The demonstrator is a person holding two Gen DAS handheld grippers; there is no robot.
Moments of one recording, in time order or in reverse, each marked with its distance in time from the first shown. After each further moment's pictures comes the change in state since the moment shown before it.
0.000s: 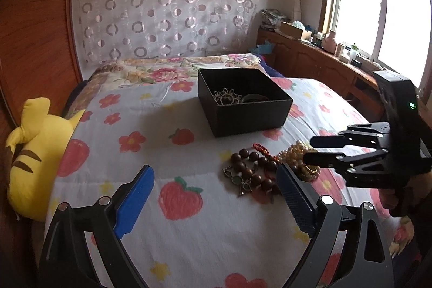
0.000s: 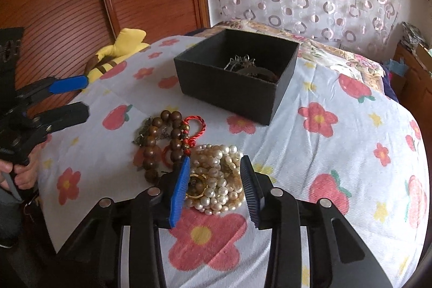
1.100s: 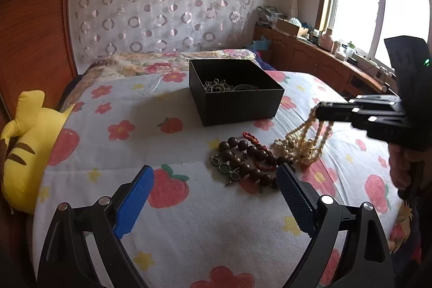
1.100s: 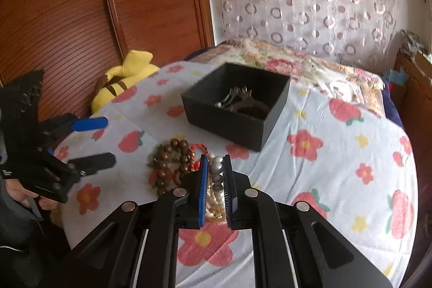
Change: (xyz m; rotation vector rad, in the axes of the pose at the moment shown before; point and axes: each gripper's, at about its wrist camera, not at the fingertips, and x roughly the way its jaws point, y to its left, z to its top) left arm 0.002 -0.010 -0.011 -0.012 0.022 -0.024; right arm -0.051 -0.004 0.017 -0.010 -0.113 0.033
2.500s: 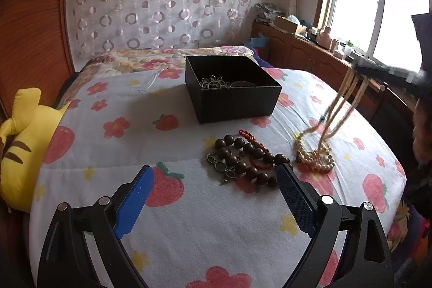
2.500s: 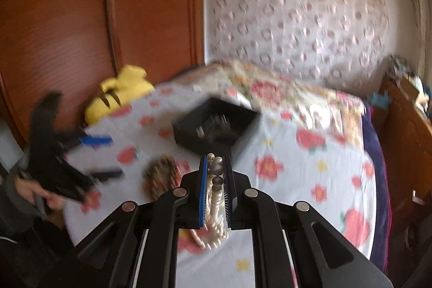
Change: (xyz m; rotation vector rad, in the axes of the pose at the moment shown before) left arm 0.008 -0.004 0.002 0.004 0.019 -0.015; right arm -0.057 -0.014 0.008 -0.036 -0.038 -0.099
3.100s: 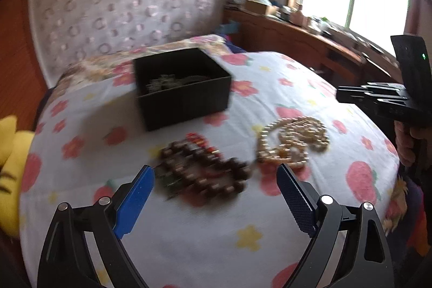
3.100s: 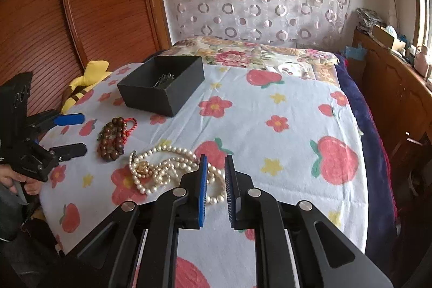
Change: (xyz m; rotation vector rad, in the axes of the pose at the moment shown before) left arm 0.025 -0.059 0.014 0.167 0.073 -0.104; right arm -0.001 -0.060 -0.072 0.186 0.058 -0.078
